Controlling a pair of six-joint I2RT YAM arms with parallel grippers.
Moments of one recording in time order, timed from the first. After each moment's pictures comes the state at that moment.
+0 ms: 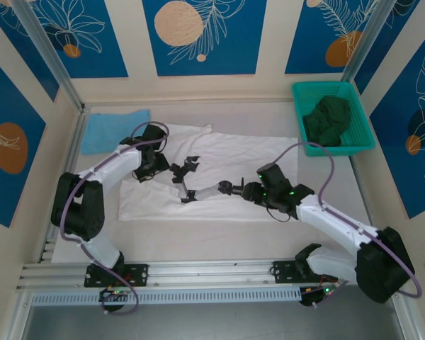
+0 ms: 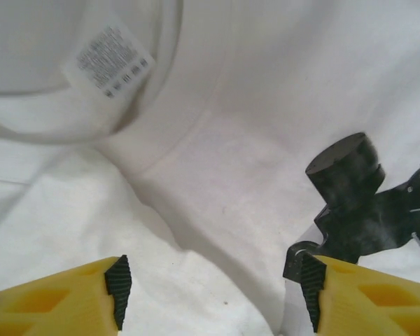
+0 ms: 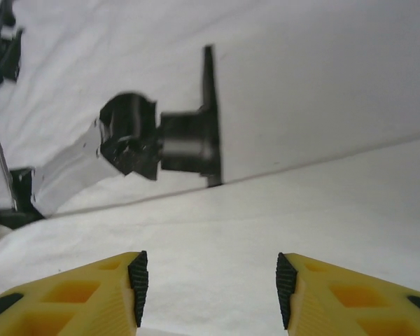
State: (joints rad) left arm -0.36 1.66 1.21 -0.82 -0.16 -0.83; right arm 0.53 1.08 0.63 -0.50 0.01 0.81
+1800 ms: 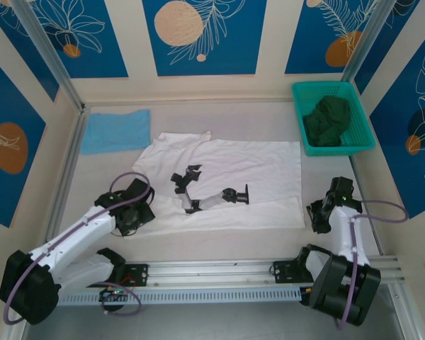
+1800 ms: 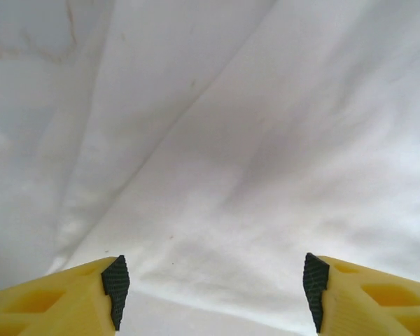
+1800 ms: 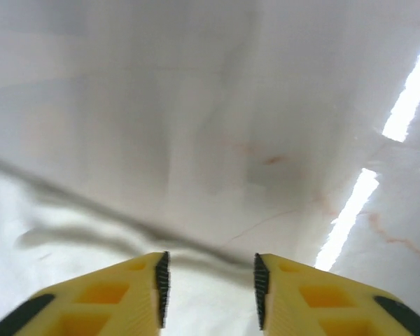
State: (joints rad) left arm -0.52 1.00 0.66 -0.99 -0.19 -1.06; right arm -0.37 0.93 0.51 -0.87 -0.11 0.99
